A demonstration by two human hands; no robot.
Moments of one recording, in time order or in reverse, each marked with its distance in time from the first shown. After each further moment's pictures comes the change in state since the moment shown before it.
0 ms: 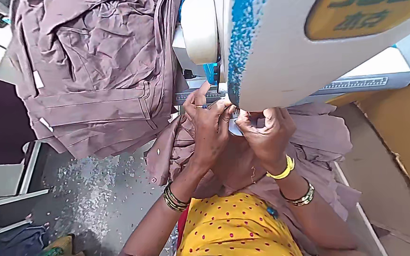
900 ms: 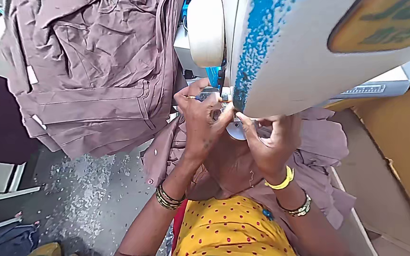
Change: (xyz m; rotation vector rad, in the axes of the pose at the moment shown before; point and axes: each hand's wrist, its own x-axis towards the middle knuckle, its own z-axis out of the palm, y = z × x) left_hand 0.019 -0.004 -0.016 0.062 -0.037 -0.068; right_hand -0.008 -0.001 -0.005 0.022 0.049 -0.004
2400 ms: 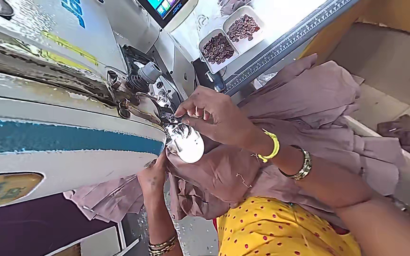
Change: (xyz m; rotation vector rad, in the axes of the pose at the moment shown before) left_hand 0.010 -0.033 -0.037 0.280 -0.149 -0.100; right_hand 0.048 0.047 -0.012 0.685 -0.222 0.224
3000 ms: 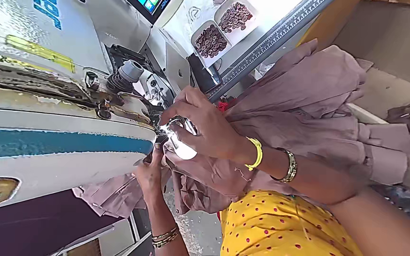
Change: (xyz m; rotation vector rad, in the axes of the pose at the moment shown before) left_hand -0.001 -0.019 -0.005 0.171 0.016 -0.015; right_hand -0.010 -0.013 0.025 0.013 0.117 0.025
